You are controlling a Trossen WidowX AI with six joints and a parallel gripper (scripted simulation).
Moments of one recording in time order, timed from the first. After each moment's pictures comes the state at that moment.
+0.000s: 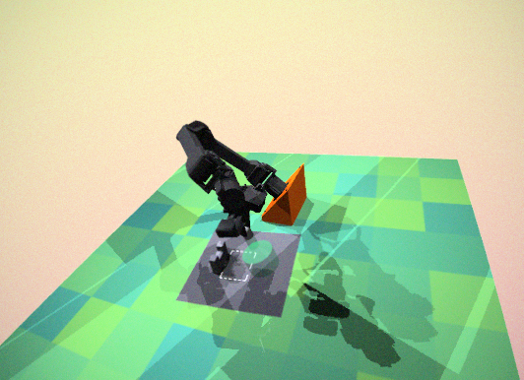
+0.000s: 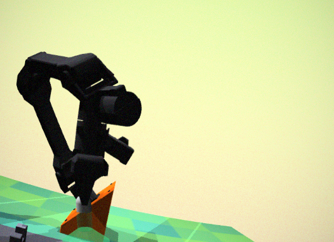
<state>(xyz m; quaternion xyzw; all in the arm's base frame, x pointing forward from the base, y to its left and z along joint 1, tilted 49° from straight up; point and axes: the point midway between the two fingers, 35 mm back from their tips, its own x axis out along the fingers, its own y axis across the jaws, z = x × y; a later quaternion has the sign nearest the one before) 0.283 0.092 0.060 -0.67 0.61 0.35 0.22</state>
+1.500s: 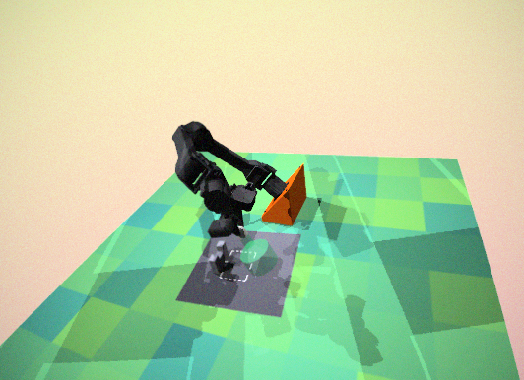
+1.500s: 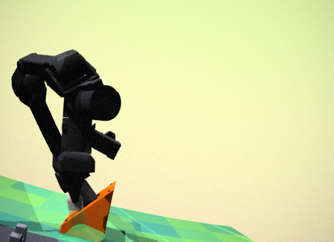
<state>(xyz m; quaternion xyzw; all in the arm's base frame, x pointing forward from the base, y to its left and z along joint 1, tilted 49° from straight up) 0.288 0.078 0.075 -0.66 0.61 0.38 0.23</state>
